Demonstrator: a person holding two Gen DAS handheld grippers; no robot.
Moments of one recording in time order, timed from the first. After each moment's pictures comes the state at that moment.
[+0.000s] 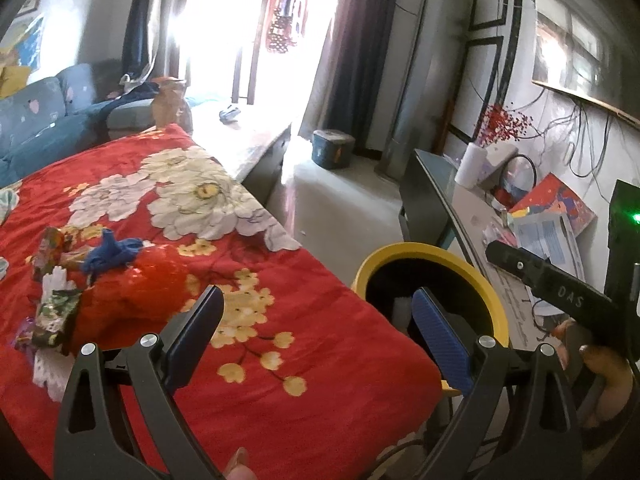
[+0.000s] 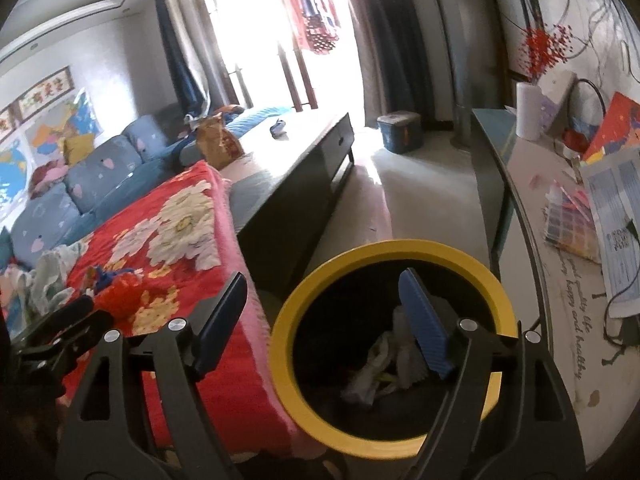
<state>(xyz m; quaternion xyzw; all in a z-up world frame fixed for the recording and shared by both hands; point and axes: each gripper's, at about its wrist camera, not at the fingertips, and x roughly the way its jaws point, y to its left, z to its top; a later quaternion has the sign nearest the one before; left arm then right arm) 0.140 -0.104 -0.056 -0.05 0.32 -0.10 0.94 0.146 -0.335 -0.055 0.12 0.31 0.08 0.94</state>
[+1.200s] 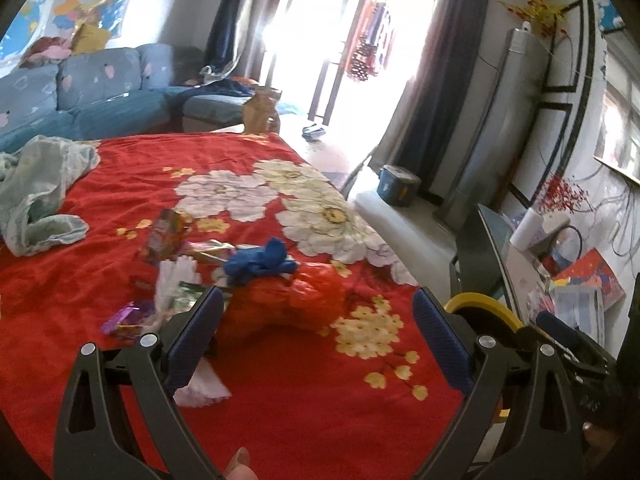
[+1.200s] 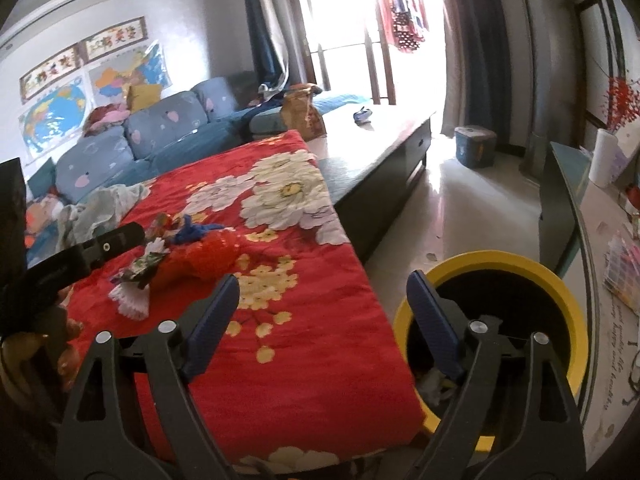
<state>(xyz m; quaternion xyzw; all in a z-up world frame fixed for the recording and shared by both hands) 0.113 0.017 -0.039 -0.13 0.29 0.02 0.95 0.121 -0.227 -0.037 0.04 0.30 0.21 0.93</state>
